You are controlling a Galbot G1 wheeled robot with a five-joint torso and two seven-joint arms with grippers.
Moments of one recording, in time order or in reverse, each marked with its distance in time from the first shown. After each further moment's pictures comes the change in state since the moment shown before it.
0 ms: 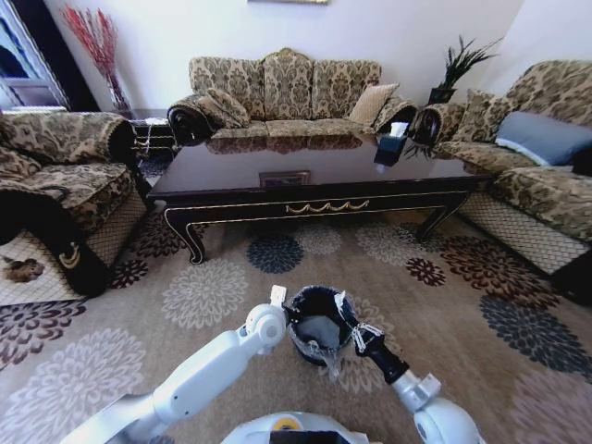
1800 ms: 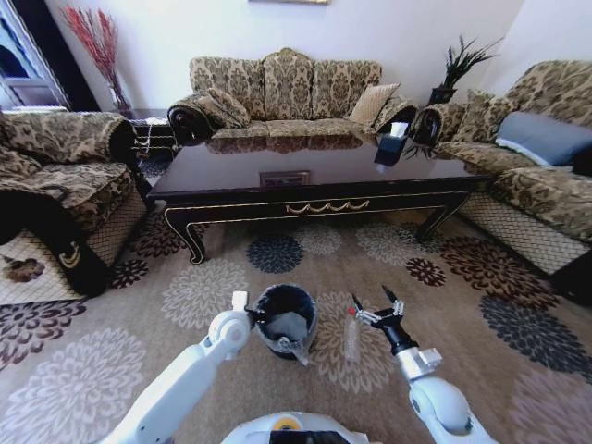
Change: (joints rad) left arm 0.252 0.106 -0.345 -0.037 0.106 0.000 0.103; right arm 0.163 -0.028 -0.006 -0.115 0.080 -0.183 0.378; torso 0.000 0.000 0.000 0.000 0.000
